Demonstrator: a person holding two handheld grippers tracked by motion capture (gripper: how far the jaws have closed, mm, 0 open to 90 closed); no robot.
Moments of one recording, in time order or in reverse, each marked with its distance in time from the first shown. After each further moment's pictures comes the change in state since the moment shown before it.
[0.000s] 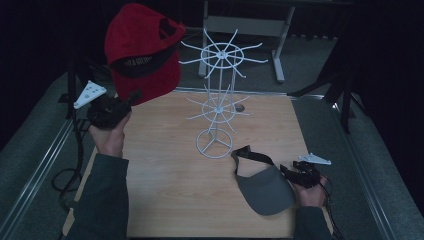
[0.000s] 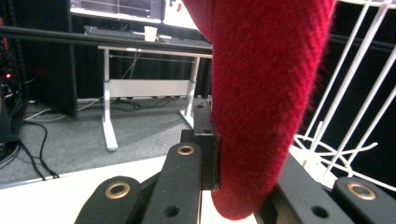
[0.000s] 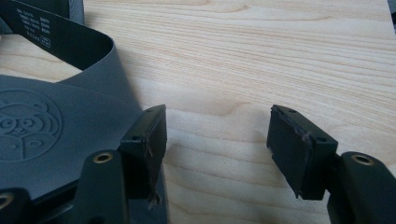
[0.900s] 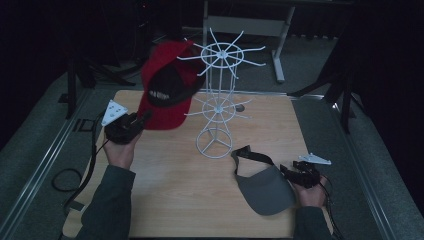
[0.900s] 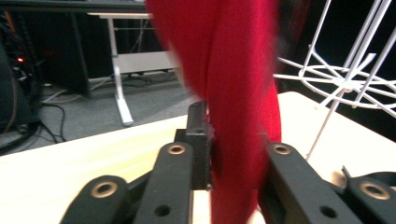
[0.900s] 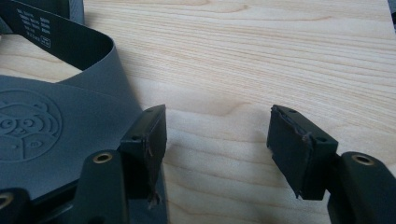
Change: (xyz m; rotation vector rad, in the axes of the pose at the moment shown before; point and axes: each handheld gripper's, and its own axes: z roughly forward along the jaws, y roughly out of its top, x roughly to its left) left arm -0.004 -0.059 0.020 0.116 0.049 0.096; right arm 0.000 0.000 0.000 0.000 0.000 -0.001
